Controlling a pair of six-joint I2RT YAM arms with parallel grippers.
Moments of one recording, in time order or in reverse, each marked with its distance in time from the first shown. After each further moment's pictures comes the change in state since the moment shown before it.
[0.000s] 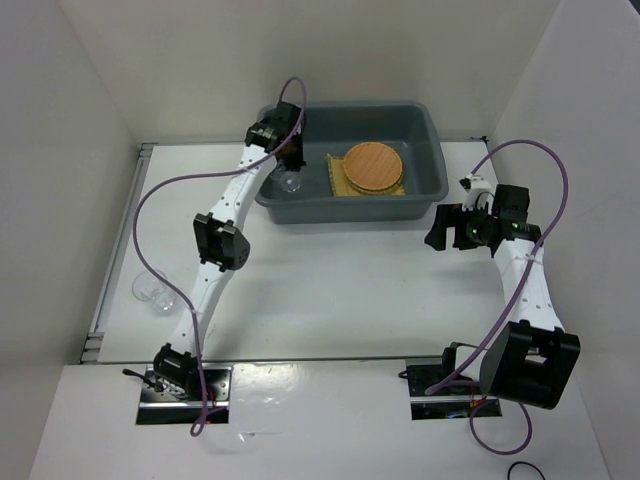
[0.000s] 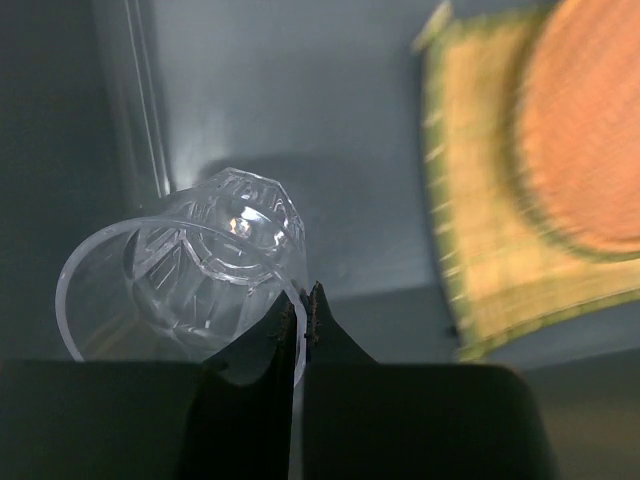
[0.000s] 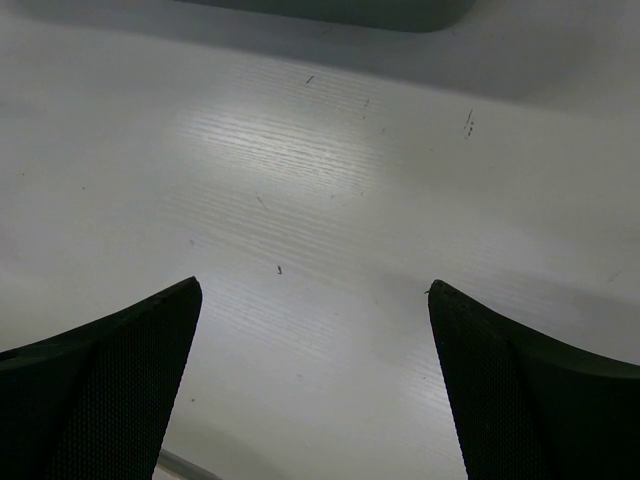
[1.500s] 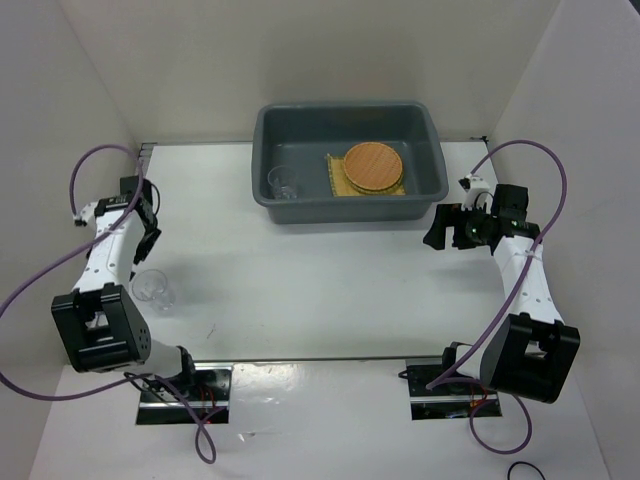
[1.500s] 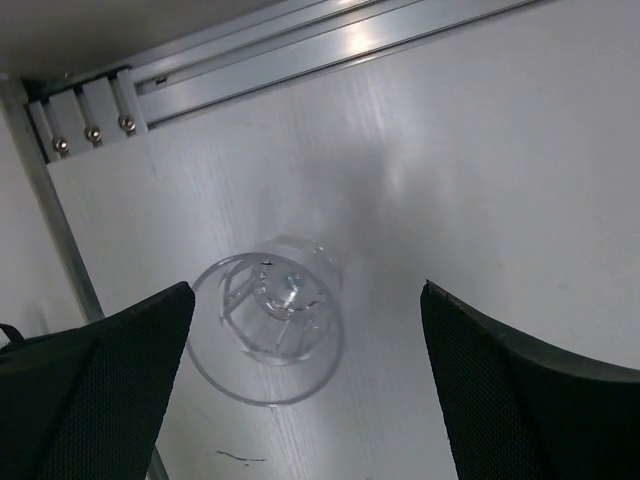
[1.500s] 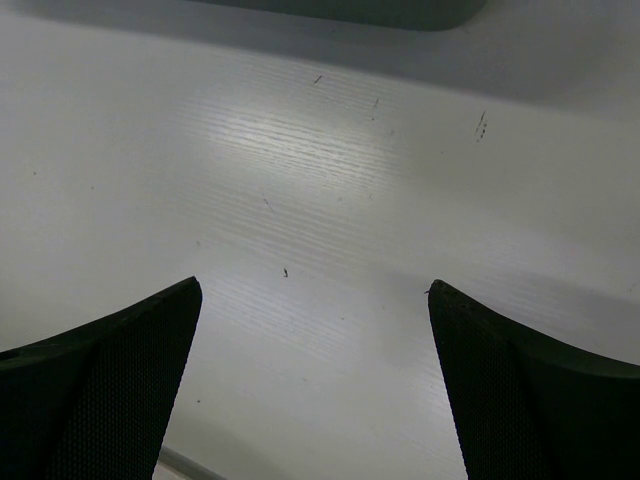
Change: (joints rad) left arm 0.578 -1.262 -1.728 0.060 -0.577 -0.607; right arm -0.005 0.032 -0.001 0.011 -0.030 0.003
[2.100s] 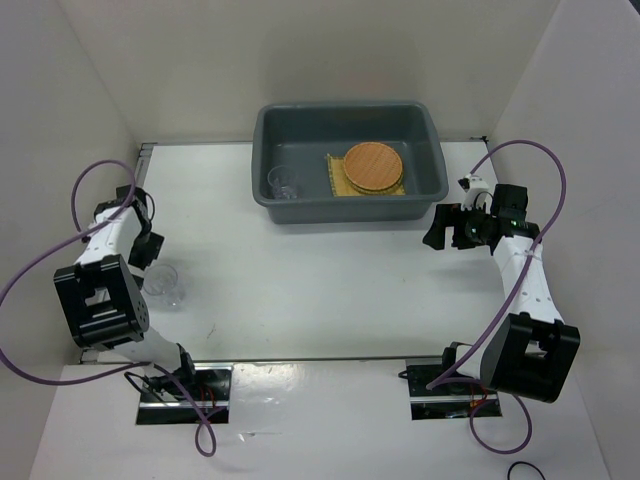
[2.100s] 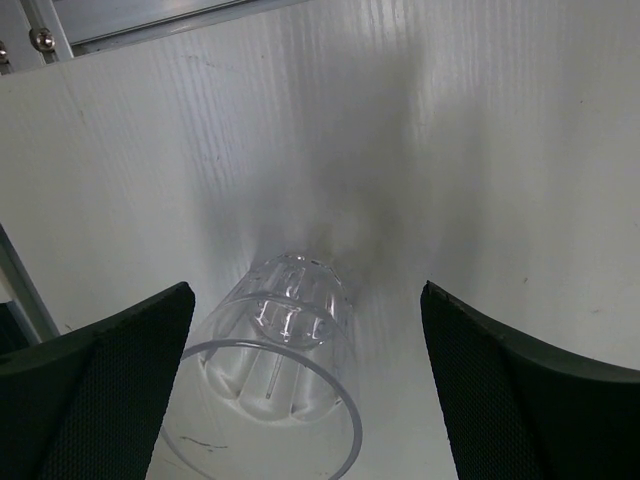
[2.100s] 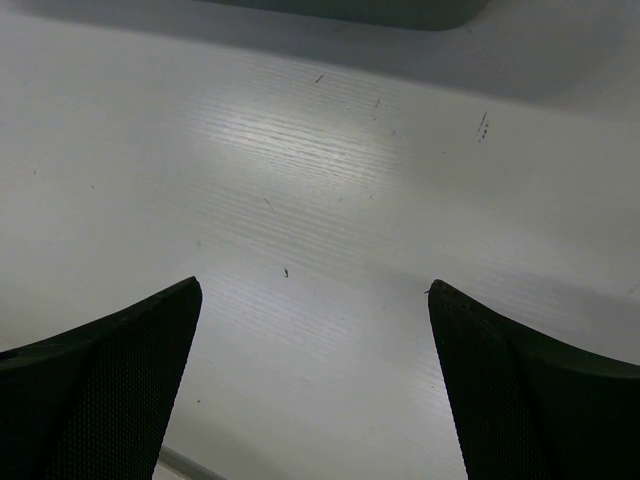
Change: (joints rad) left arm 0.127 0.155 -0.095 0.082 0.205 -0.057; right arm 0.006 0.002 0.000 0.001 0.000 0.000
